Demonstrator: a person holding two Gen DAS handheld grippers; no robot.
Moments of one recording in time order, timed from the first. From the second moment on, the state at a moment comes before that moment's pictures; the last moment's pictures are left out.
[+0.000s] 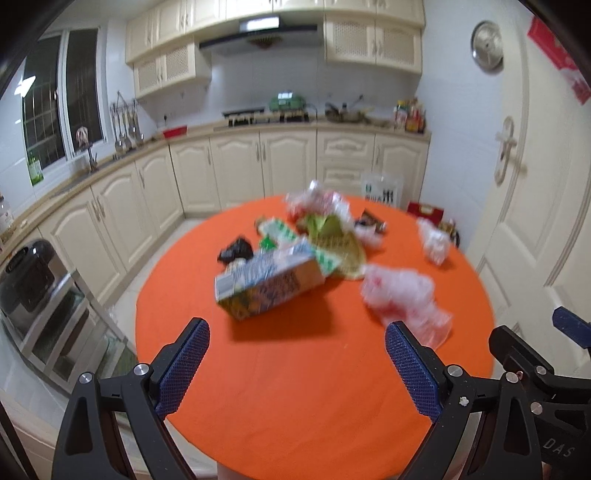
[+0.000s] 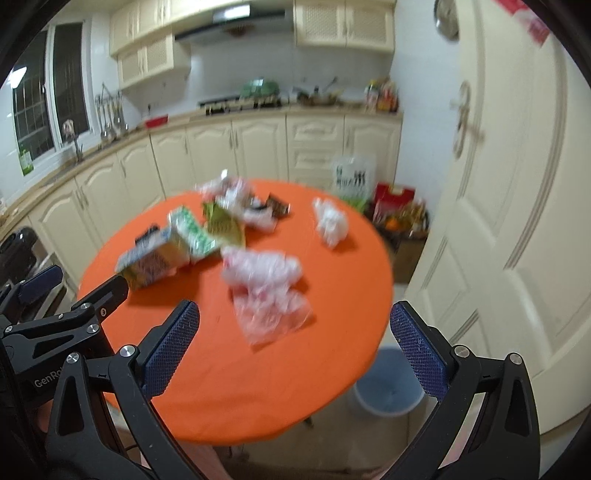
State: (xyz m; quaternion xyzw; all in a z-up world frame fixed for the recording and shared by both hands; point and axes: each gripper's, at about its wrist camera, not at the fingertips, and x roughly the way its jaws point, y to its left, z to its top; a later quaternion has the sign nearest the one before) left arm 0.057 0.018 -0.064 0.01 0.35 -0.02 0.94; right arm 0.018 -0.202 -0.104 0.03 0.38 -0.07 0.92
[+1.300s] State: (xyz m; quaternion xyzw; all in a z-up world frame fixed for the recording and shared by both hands) left arm 0.195 0.103 -0.108 -0.06 0.41 -0.05 0.91; right arm 0.172 -0.200 -0.202 0.06 0.48 0.01 0.88
